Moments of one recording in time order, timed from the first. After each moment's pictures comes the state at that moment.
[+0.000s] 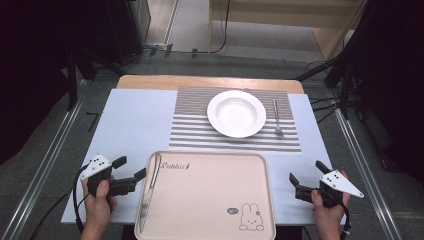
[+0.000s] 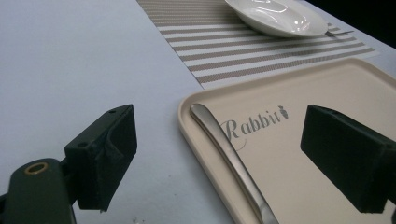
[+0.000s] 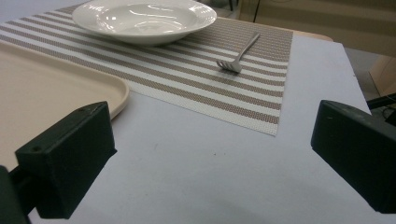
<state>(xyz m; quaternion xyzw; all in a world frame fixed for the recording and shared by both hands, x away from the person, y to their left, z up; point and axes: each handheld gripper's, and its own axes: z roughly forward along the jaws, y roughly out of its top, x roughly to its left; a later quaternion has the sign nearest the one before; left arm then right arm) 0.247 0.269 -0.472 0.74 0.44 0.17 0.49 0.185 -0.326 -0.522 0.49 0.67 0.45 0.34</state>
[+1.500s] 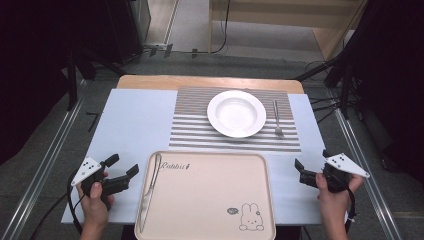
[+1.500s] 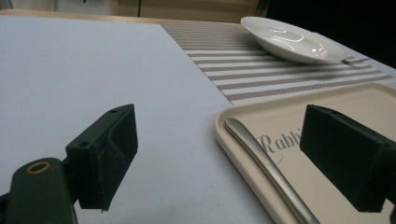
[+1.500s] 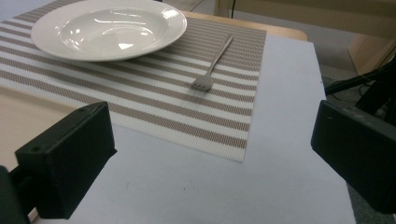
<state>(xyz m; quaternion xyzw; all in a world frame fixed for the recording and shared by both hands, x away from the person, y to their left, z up) 0.250 0.289 -0.494 0.70 0.44 0.21 0.53 0.212 -0.332 -0.481 0.54 0.66 0.40 0.33</state>
